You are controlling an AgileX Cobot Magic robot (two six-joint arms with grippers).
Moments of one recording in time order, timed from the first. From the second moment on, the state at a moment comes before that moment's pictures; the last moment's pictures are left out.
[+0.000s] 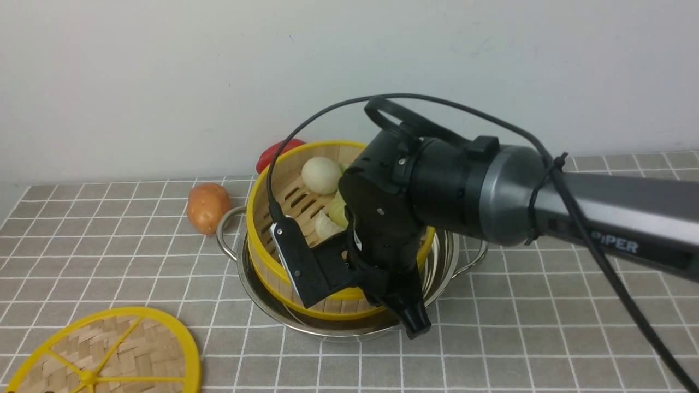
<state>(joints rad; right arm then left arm) 0.84 2.05 -1.66 -0.17 1.12 -0.96 -0.03 0.00 0.01 0.22 0.34 -0.13</state>
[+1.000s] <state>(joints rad) 0.81 2.06 -1.66 -0.12 1.19 -1.05 -0.03 0.00 0.01 0.22 0.34 -0.13</state>
